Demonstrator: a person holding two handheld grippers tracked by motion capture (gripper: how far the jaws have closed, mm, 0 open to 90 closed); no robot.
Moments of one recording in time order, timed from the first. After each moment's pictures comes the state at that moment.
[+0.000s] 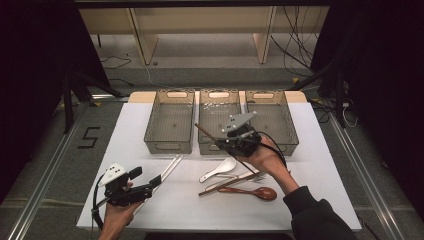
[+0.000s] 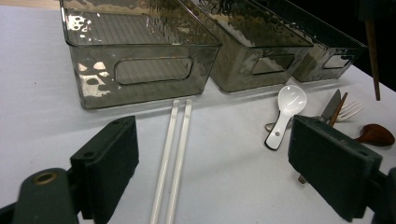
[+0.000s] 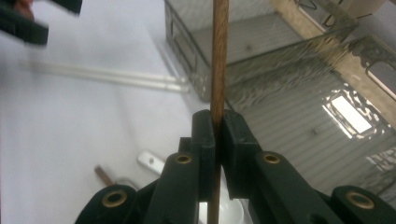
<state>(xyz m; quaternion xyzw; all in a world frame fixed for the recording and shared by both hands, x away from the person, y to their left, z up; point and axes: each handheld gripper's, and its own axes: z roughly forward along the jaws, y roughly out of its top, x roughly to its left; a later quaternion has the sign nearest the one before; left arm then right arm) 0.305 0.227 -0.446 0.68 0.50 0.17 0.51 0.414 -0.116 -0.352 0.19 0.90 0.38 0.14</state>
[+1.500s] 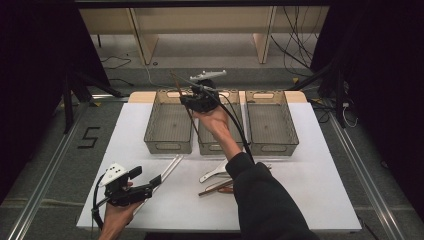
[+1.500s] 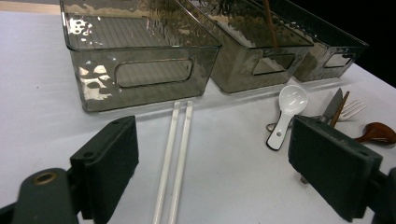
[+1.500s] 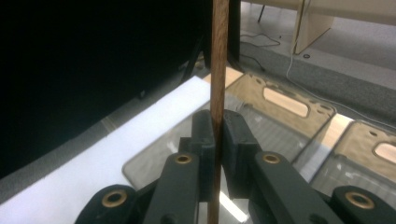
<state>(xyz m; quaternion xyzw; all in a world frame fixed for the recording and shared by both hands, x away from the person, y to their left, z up) 0.305 0.226 -0.446 0.68 0.49 0.18 0.51 0.510 -0.019 -0.321 0.35 0.78 0.50 0.12</state>
